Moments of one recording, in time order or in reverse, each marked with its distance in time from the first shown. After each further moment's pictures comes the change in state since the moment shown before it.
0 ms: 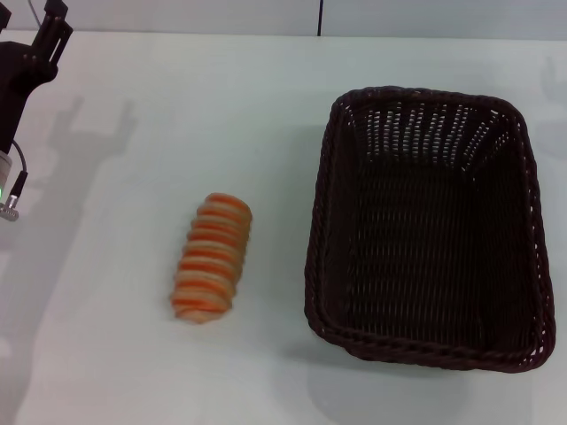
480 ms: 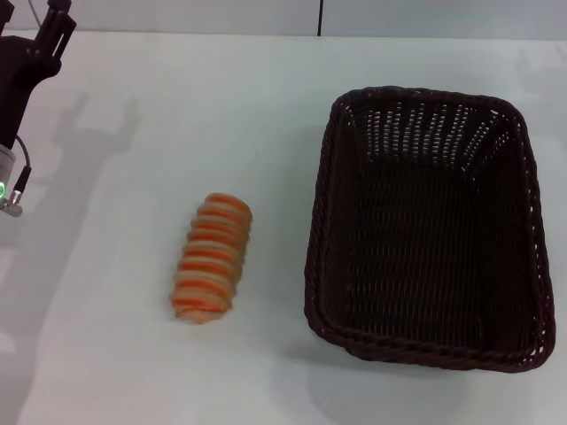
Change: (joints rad) left arm -0.004 -0.002 0.000 -0.009 0.000 0.003 0.000; right arm 0.054 0.000 0.116 -0.190 -0.122 0.407 0.005
